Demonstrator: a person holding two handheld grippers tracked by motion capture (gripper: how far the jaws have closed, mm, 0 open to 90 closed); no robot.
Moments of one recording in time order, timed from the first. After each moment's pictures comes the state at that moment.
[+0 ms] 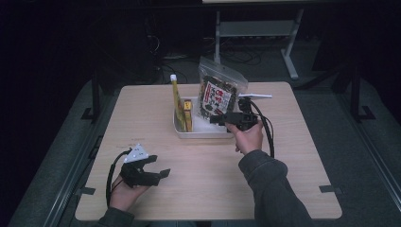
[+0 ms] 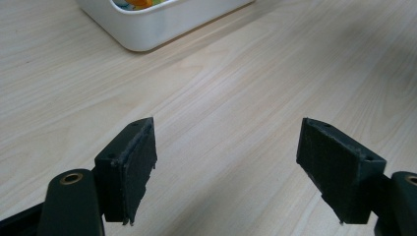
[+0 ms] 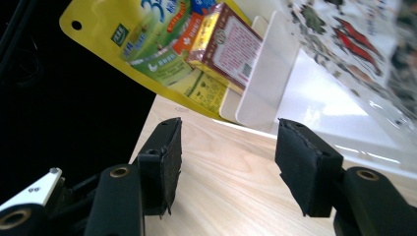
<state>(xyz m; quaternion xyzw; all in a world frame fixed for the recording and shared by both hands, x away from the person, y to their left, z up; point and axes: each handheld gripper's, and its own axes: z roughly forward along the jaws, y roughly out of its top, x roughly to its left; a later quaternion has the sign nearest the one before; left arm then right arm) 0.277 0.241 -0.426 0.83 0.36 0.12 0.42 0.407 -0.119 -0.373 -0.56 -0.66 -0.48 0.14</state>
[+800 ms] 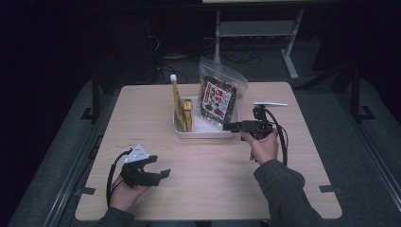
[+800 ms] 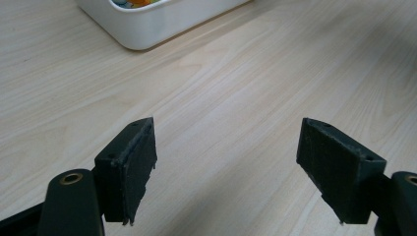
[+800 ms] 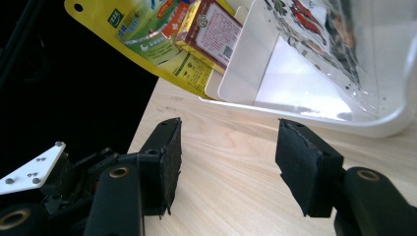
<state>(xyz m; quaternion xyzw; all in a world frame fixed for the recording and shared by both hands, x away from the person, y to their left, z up) 0.277 0.240 -0.427 0.83 0.36 0.12 0.42 0.383 -0.158 -0.382 -0.56 -0.65 -0.49 0.15</state>
